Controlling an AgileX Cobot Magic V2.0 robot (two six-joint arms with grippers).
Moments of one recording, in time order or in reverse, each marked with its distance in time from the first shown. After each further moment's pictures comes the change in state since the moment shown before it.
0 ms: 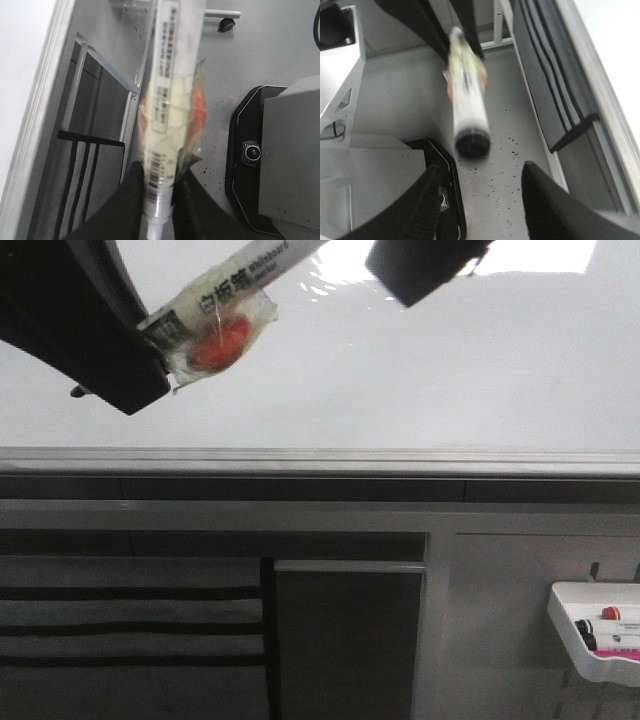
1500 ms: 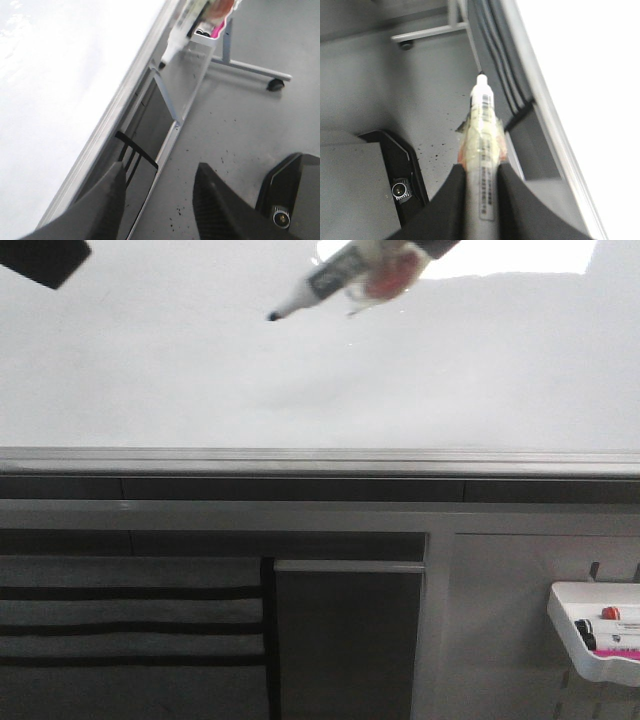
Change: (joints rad) left arm 0.177 -0.222 0.090 -0.097 -0.109 -0.065; right arm -0.080 -0.045 -0.050 -0.188 -0.018 0.178
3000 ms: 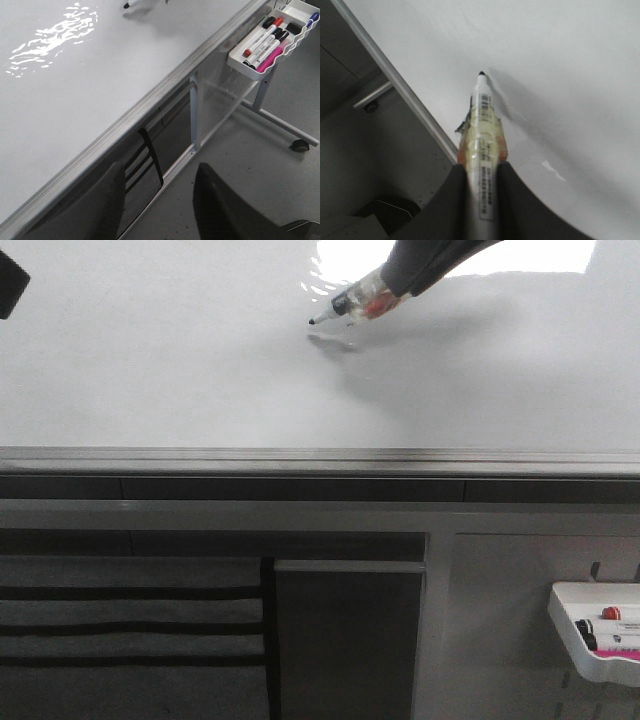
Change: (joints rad) left arm 0.115 -0.127 0.216 -0.166 -0.190 -0.007; right arm -0.151 0.308 -0.159 0.120 -0.168 0.099
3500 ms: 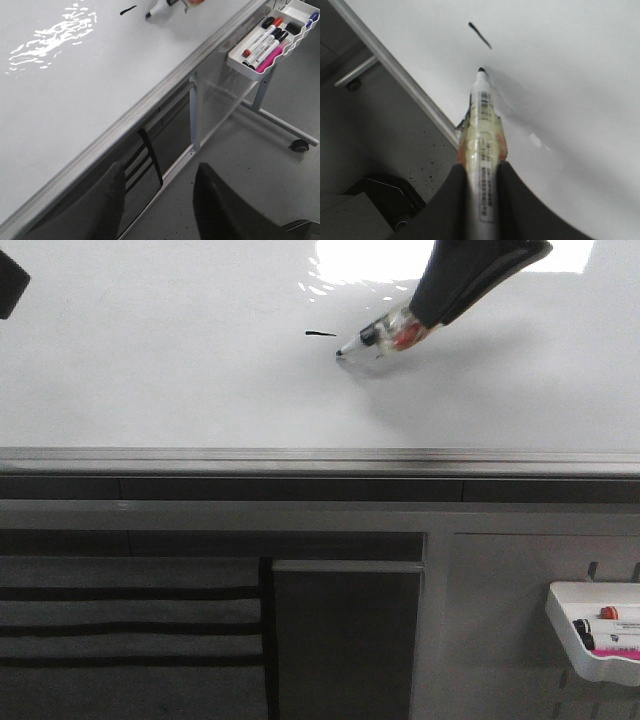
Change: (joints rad) left arm 0.000 0.000 0.000 0.000 0.000 0.000; right arm 0.031 -0.027 0.063 -0.118 0.000 0.085
